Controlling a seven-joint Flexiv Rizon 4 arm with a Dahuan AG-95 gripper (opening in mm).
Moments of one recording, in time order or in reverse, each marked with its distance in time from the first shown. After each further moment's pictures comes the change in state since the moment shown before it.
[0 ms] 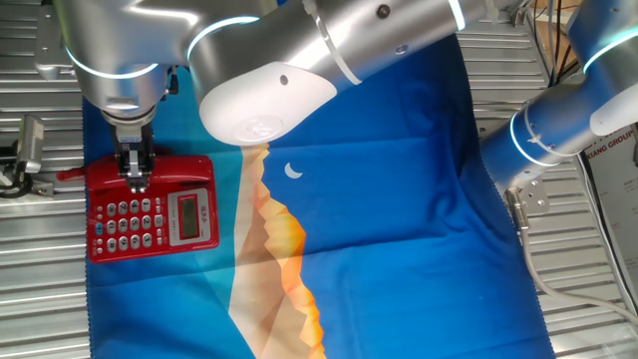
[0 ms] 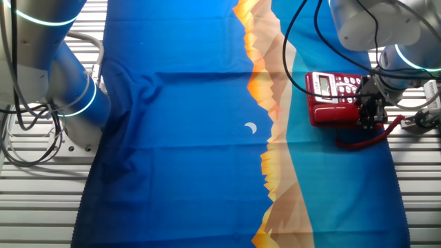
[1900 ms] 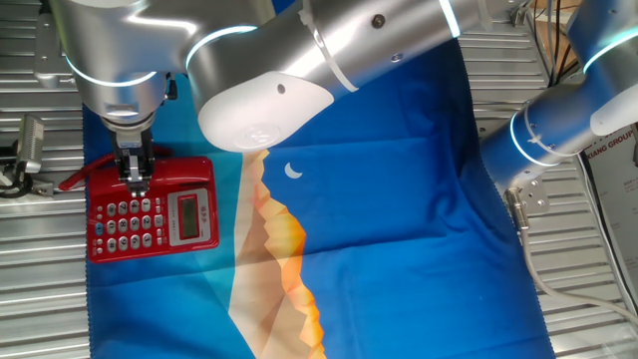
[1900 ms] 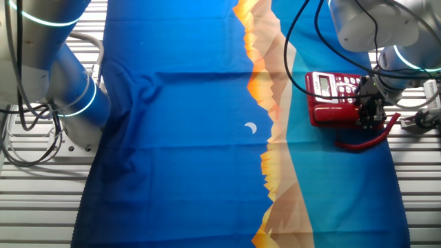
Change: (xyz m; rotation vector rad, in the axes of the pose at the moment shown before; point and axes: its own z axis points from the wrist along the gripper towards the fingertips) arm -0.002 0.003 0.008 0.006 0.003 -0.022
